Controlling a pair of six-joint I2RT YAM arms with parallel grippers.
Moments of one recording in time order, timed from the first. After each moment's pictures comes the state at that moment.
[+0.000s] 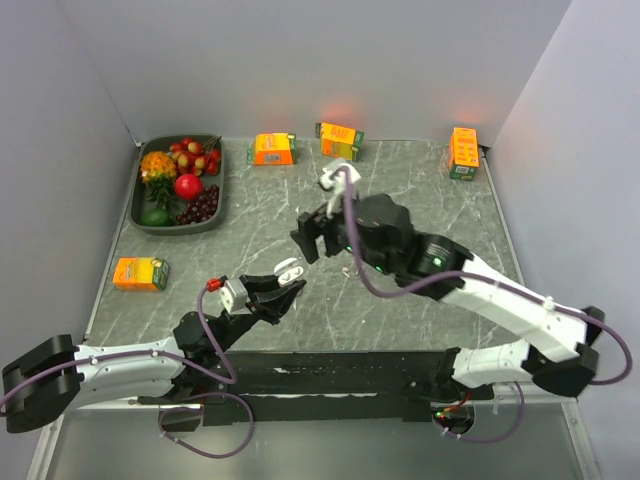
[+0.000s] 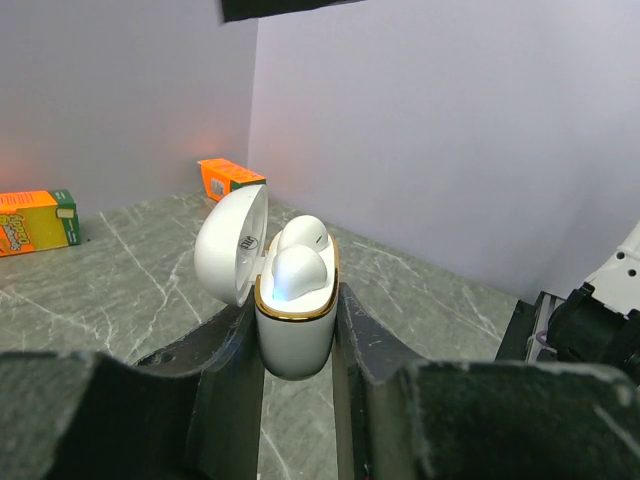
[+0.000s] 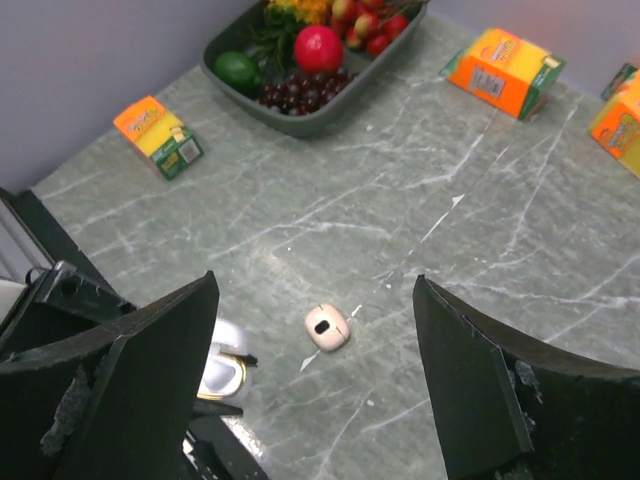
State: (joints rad) left arm -1.12 0.87 0.11 1.22 -0.18 -0.08; right arm 1.08 1.20 1.39 -0.44 0.31 0.15
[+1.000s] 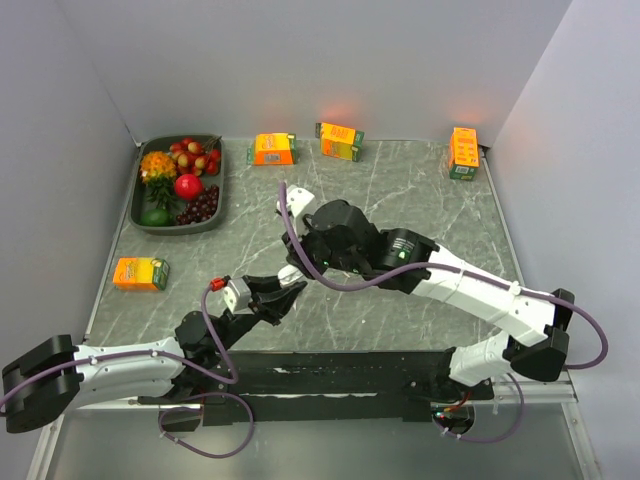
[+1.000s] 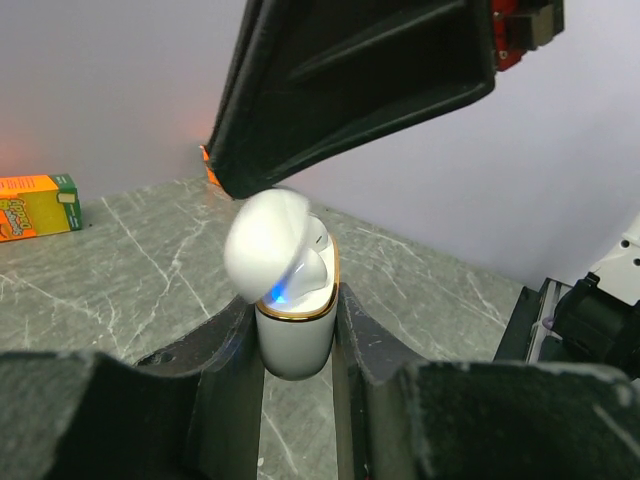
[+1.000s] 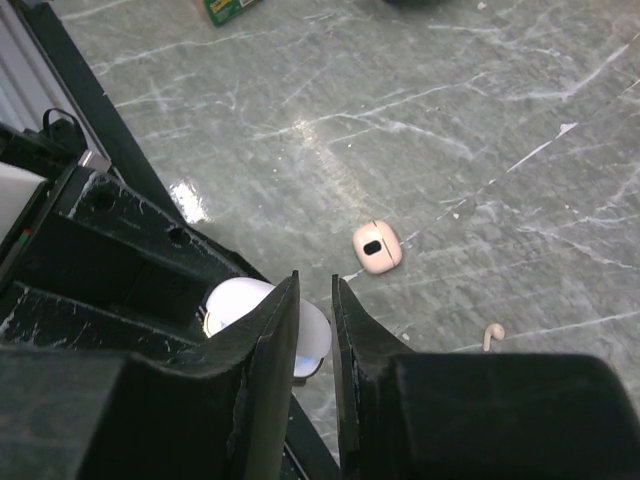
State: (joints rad) left arm -1.12 0.87 0.11 1.18 -0.18 -0.08; right arm 1.12 1.38 1.50 -0.65 0.11 0.12
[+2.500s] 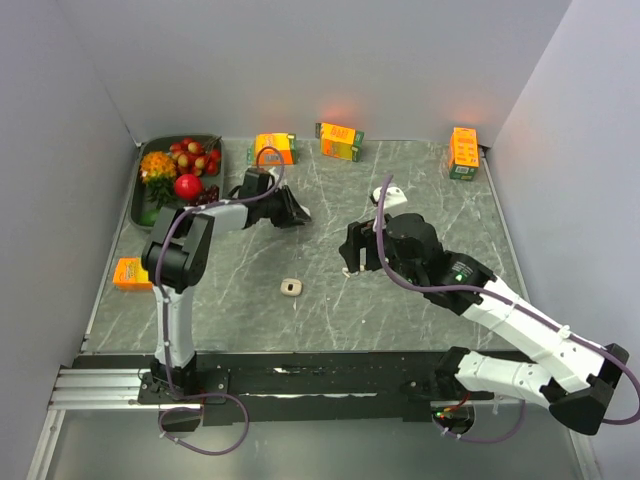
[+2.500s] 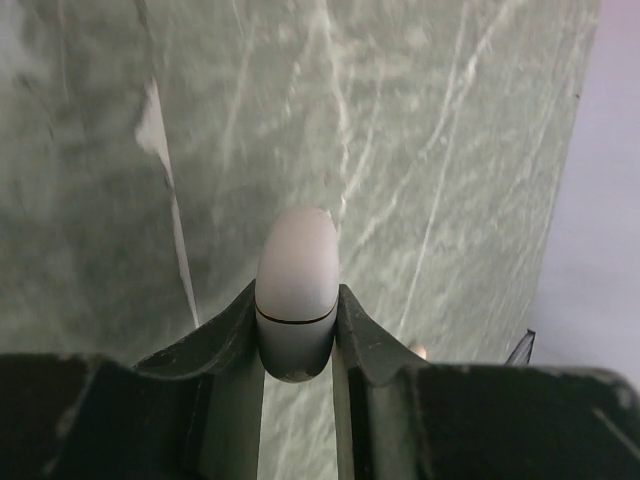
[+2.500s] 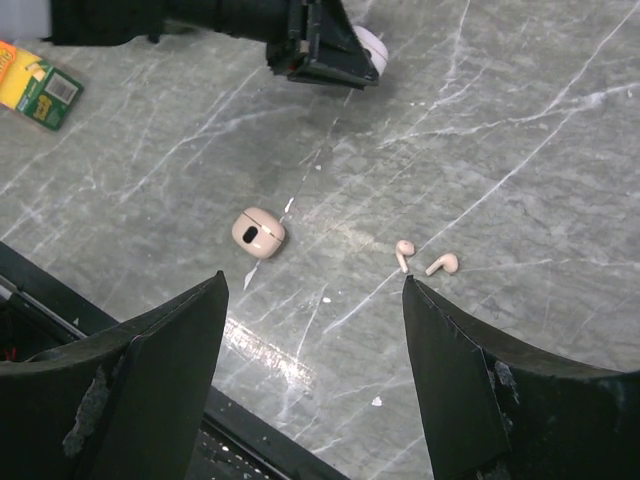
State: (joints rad) left arm -0.35 2.07 1.30 0.08 0.50 -0.75; right arm 0.85 1.00 1.04 -0.51 0.24 0.36
